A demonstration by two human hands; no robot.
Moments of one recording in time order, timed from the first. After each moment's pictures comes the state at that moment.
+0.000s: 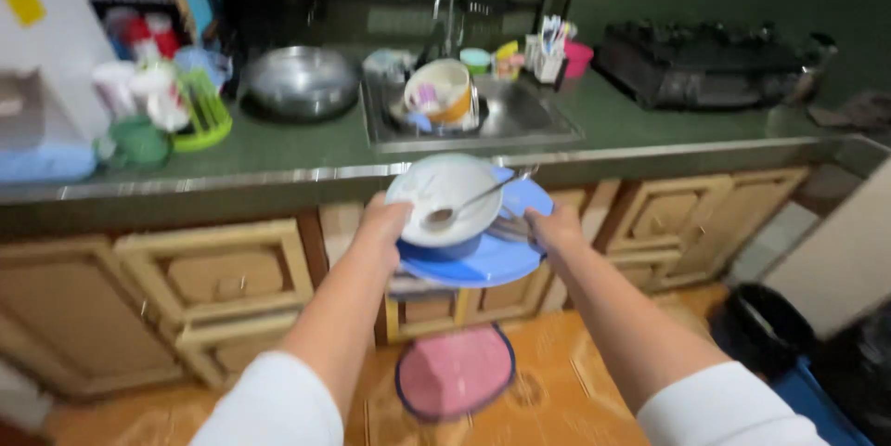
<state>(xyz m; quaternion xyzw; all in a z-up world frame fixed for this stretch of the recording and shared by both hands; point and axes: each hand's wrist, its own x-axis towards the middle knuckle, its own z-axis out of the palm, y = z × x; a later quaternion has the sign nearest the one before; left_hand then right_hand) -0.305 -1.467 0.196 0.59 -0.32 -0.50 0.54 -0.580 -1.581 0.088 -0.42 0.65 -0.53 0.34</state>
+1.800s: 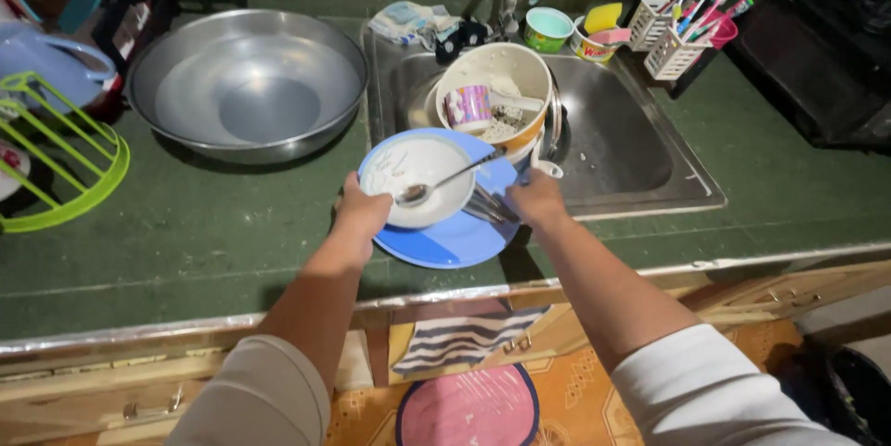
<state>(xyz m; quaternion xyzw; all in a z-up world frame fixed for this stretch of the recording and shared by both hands) -0.173 -1.990 0.046 0.73 -0.37 -0.43 0.39 -0.460 -2.067 0.032 -0.55 0.76 -0.24 0.26</state>
